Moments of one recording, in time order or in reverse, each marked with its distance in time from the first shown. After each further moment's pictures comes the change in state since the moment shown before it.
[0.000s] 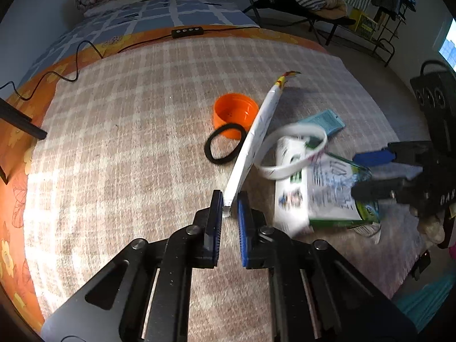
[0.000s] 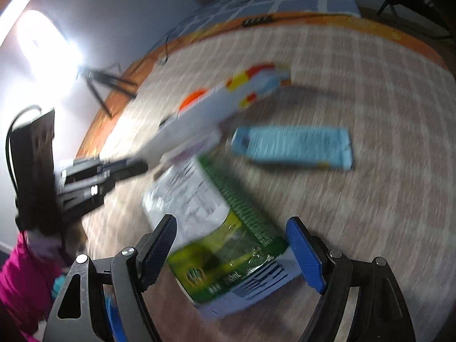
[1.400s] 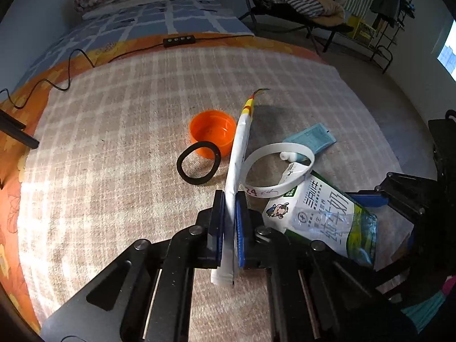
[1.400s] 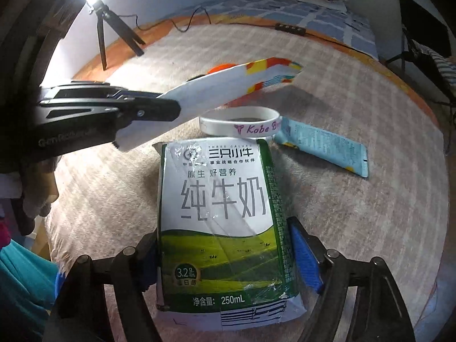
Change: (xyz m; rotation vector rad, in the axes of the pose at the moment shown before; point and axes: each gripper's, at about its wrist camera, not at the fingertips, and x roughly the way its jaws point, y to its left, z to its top) left arm 0.000 -0.013 0.016 -0.024 -0.039 -0.027; right arm 0.016 0.064 -0.023 -0.239 -0.011 -0.271
